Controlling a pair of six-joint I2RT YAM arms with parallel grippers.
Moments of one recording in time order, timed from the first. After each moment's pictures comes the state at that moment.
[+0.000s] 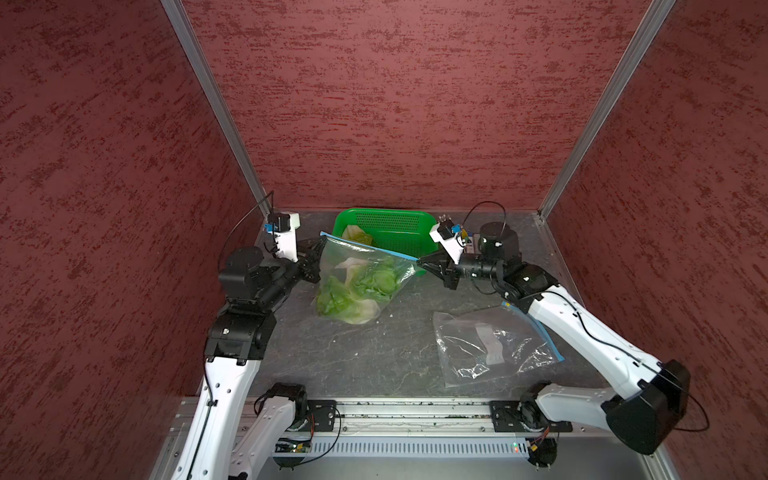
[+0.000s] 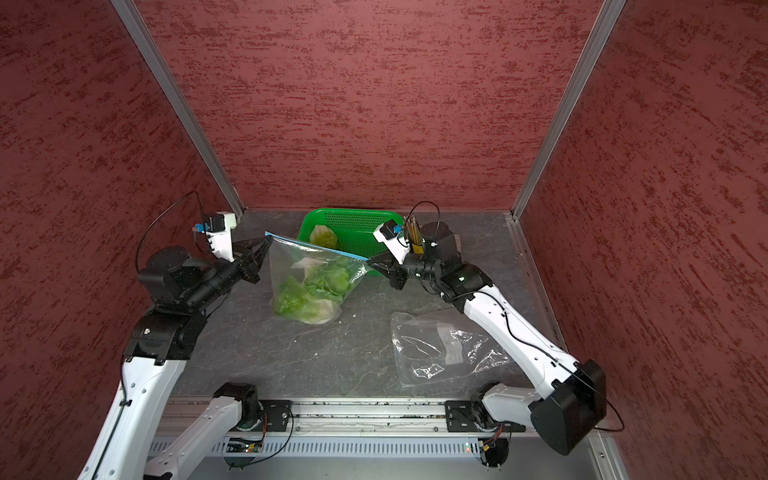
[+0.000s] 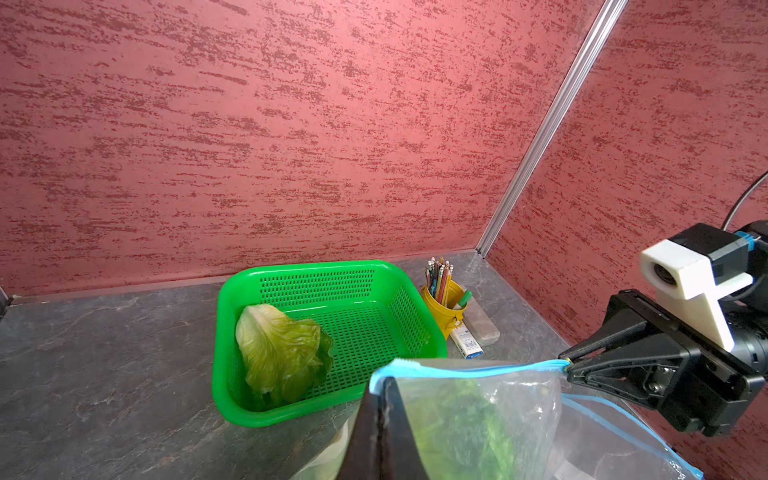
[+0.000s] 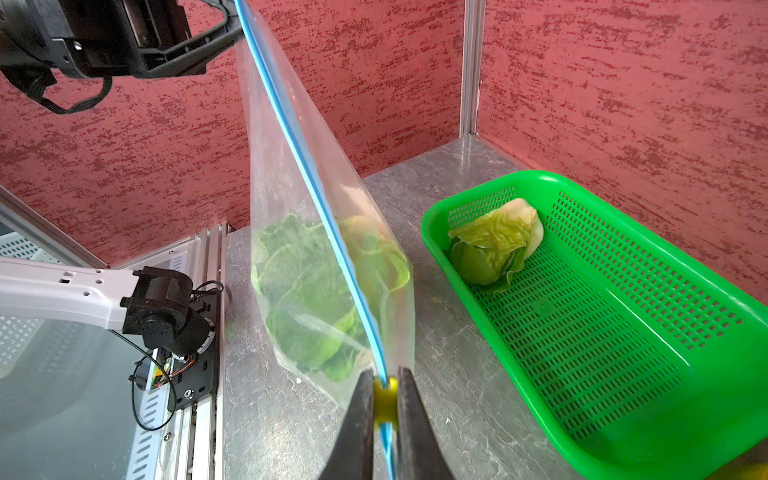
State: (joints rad) left arm -0.09 0.78 1.08 -0.41 0.38 -0.21; right arm 0.54 1.26 1.16 -0.28 -0.62 -0.06
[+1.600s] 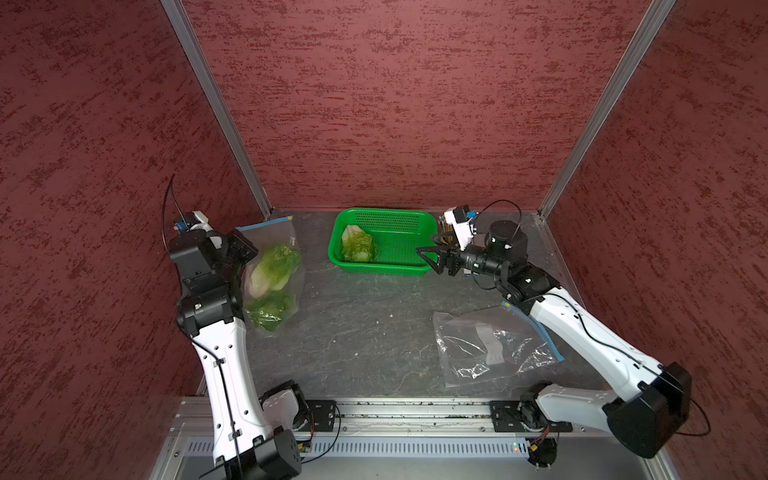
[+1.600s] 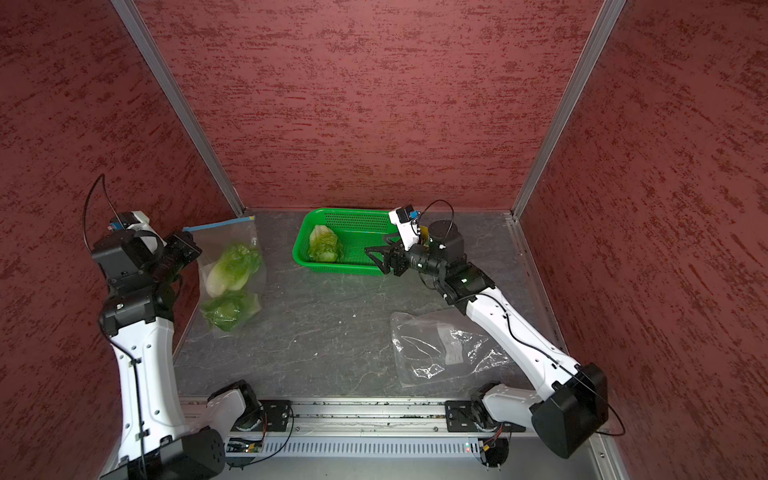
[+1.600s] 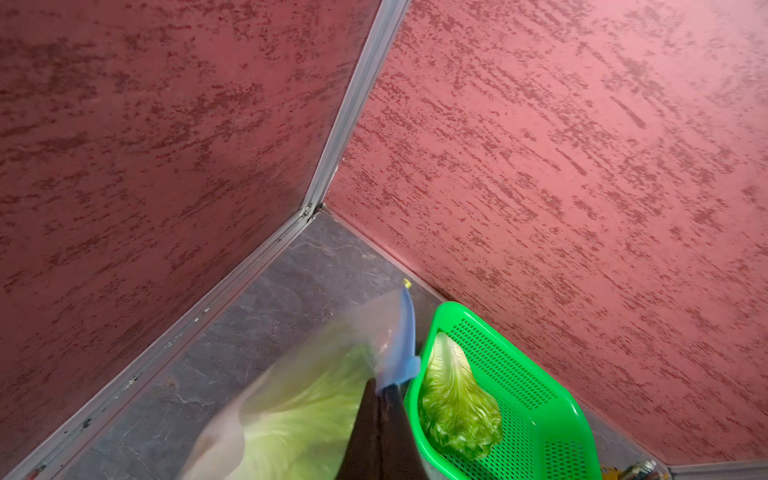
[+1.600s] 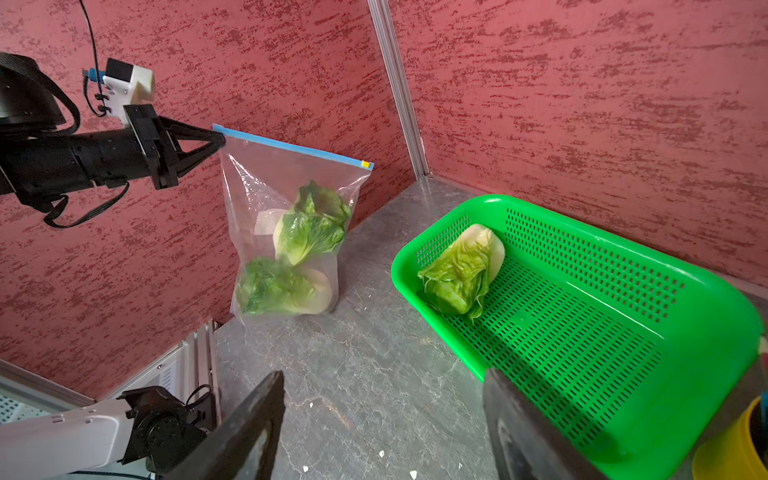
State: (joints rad) left arm 0.48 0.98 1.22 -0.56 0.24 -0.44; right arm 0.52 1.25 1.13 -0.08 -0.51 0.24
